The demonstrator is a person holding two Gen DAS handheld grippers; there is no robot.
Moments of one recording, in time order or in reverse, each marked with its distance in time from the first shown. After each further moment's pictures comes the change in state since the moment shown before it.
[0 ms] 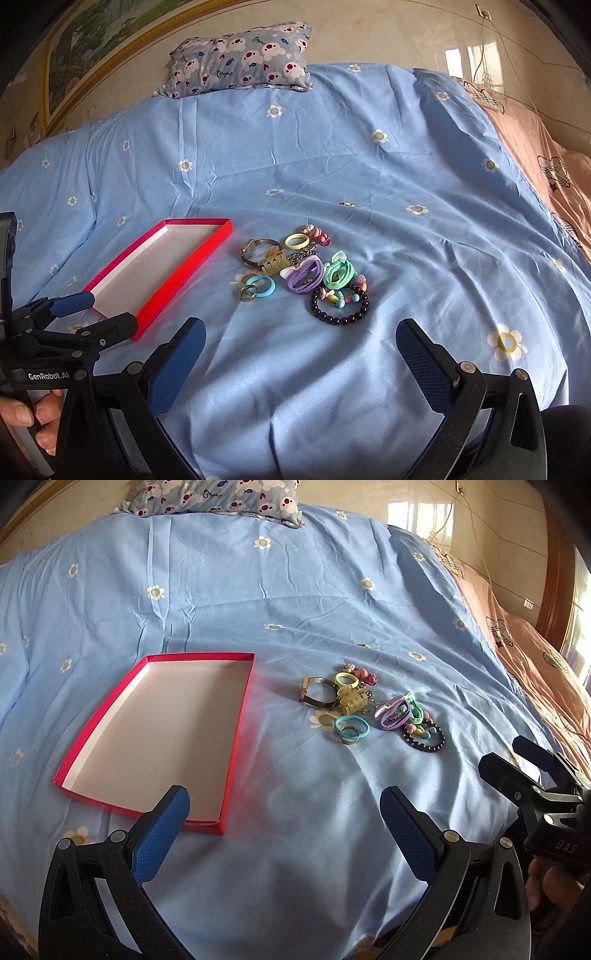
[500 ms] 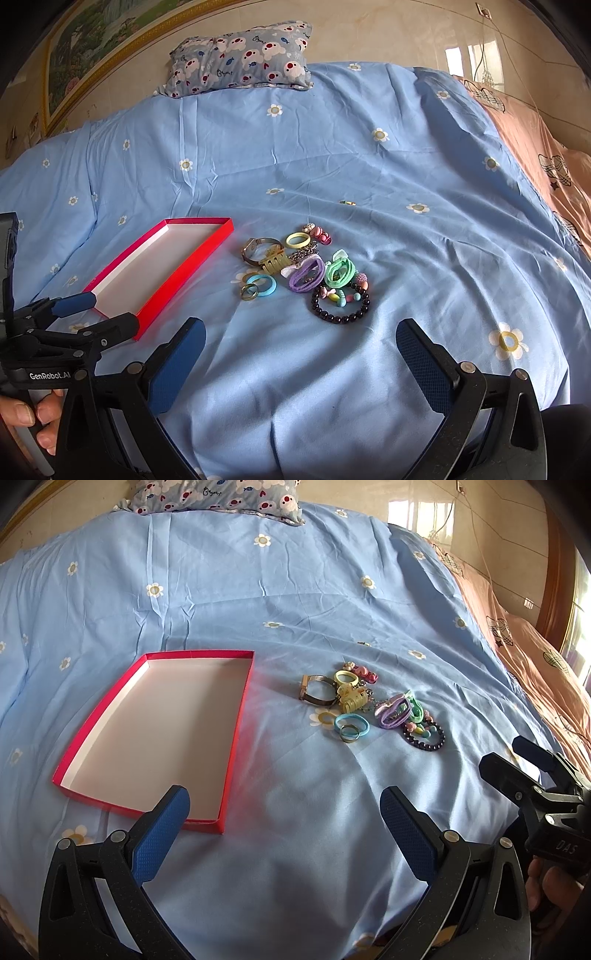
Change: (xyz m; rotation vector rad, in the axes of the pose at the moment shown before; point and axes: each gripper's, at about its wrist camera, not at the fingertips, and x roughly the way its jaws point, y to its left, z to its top) left arm 0.002 -0.001 -0.002 -0.002 0.012 -0.003; right arm 0.001 0.000 -0.001 0.001 0.002 0.002
